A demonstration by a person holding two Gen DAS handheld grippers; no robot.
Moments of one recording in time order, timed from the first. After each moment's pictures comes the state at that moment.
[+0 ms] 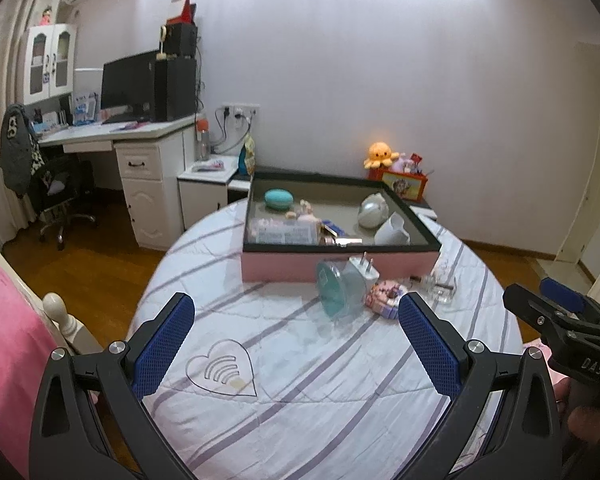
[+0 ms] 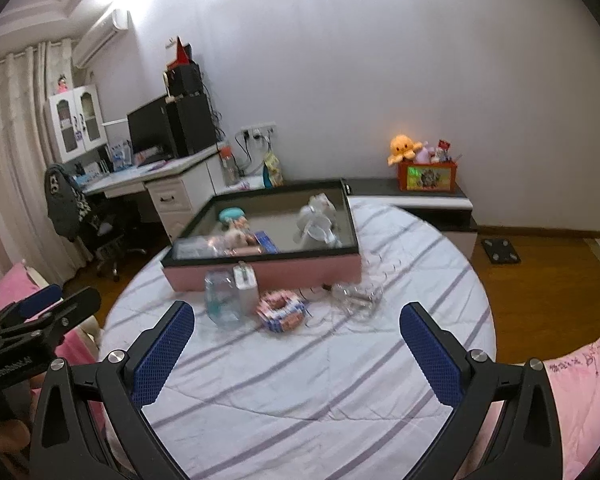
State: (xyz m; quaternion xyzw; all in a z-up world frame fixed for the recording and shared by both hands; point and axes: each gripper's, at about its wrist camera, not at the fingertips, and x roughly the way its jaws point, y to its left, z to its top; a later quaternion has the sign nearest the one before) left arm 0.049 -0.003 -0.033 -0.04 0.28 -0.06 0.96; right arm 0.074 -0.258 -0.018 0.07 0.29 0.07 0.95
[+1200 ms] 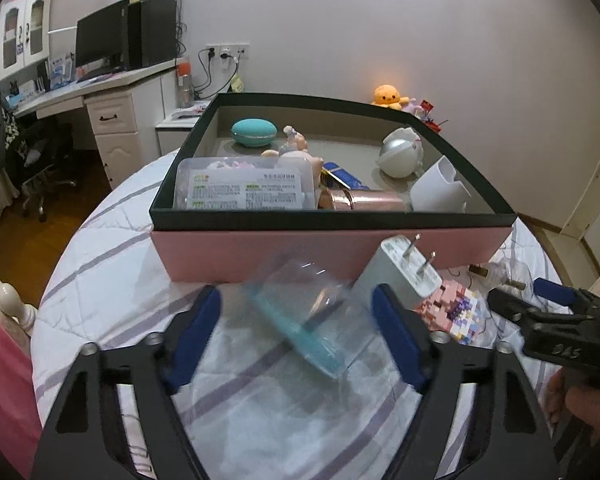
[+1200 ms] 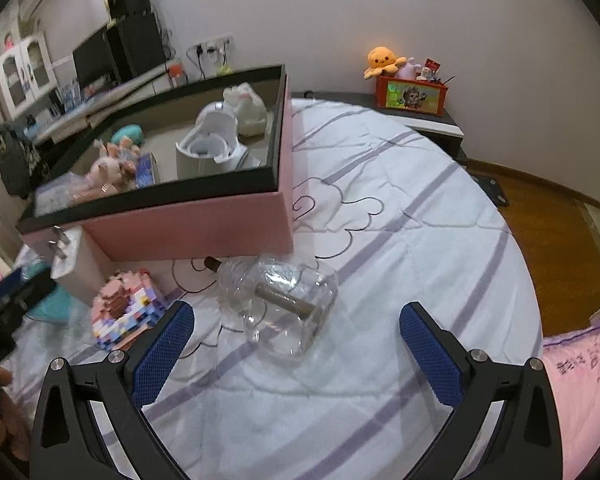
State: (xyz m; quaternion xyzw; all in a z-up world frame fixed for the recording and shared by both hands) left arm 0.185 -0.043 -0.117 -0.03 0.37 -0.06 0.93; right arm 0.213 -0.294 -0.120 0.04 0.44 0.03 0.90
